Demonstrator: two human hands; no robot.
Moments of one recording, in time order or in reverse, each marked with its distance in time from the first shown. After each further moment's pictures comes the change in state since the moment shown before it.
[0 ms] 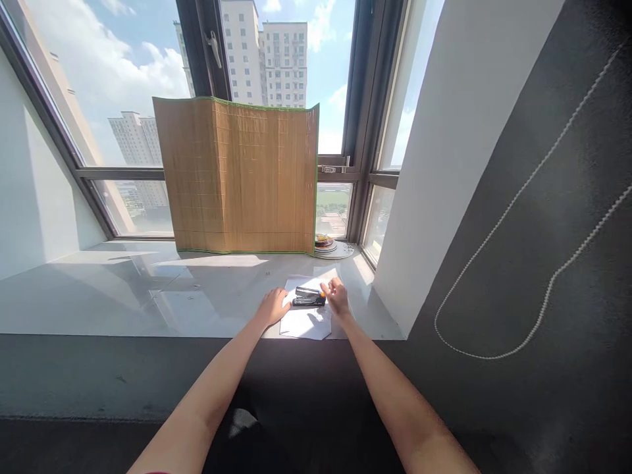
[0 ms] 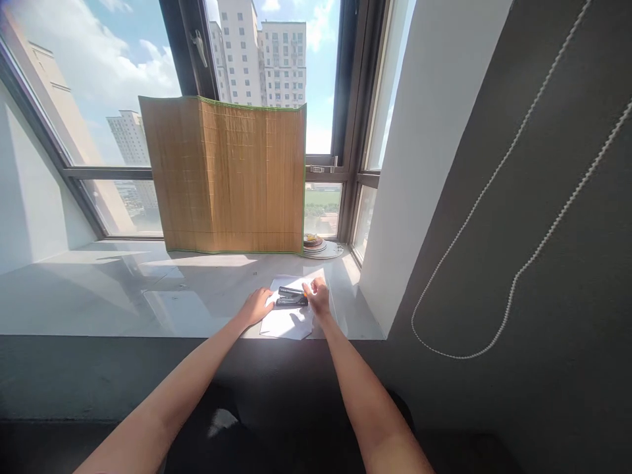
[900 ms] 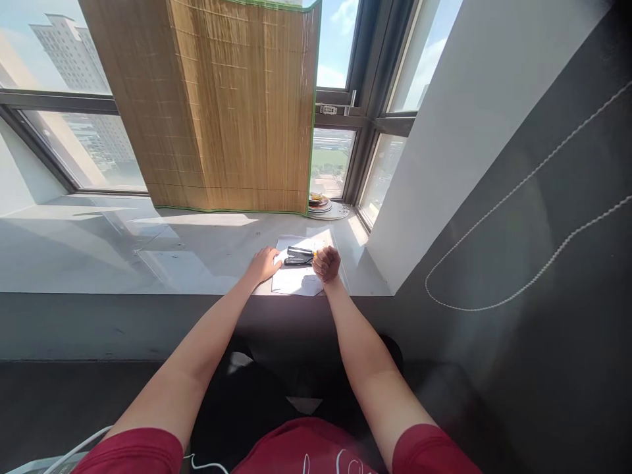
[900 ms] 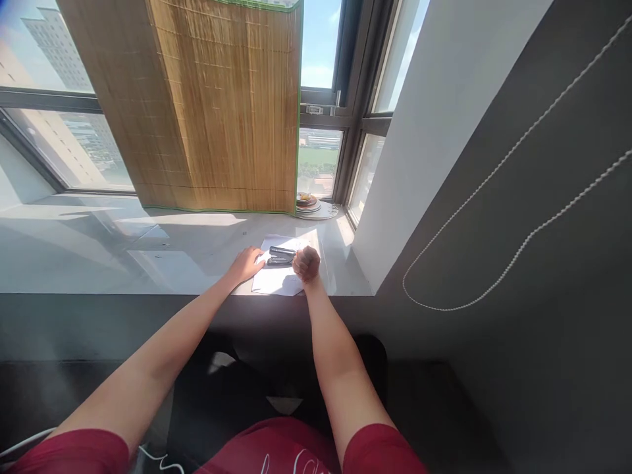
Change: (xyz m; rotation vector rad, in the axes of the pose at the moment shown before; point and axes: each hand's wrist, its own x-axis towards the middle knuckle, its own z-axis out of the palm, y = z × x) left_hand 0.005 -0.001 0.002 -0.072 0.038 -0.034; right_hand -0.007 0.040 0.013 1.412 -0.554 0.115
